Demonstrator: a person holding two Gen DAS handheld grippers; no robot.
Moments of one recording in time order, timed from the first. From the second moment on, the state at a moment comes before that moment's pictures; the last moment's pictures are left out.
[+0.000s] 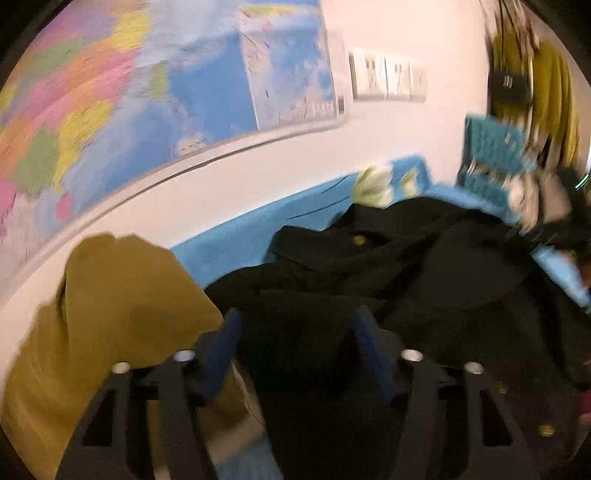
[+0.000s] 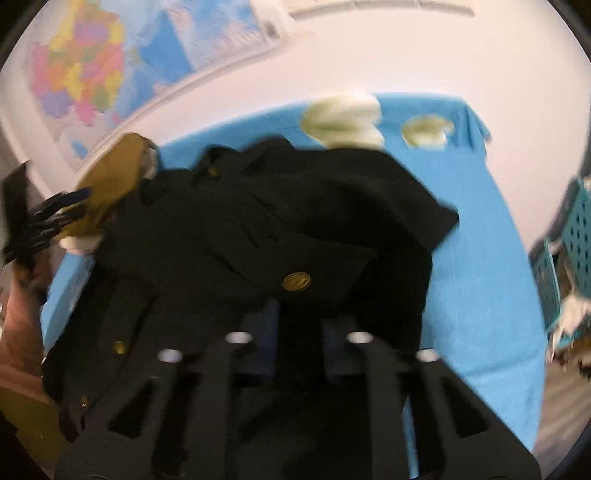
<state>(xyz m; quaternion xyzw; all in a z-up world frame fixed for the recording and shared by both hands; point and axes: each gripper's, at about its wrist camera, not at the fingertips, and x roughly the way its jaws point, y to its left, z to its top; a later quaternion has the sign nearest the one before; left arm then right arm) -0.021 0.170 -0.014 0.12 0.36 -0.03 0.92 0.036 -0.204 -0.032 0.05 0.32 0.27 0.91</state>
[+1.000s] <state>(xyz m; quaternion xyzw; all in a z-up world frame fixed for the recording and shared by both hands) 0.023 0.215 -0.040 0.08 0.39 0.07 0.91 0.068 -0.247 -0.042 0.16 0.33 0.25 0.90</state>
